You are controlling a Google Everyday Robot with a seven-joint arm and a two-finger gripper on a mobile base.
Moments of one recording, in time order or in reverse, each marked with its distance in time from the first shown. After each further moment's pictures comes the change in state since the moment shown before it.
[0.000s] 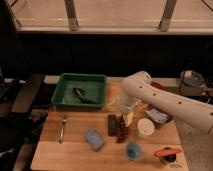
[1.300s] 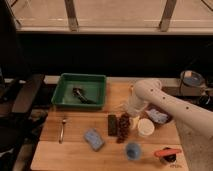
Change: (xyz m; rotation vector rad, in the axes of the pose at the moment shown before) arm 0.038 0.033 0.026 0.027 -0.082 0.155
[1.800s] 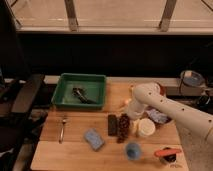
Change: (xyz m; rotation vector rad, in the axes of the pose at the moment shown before) arm 0.020 0.016 0.034 -0.058 0.000 0.064
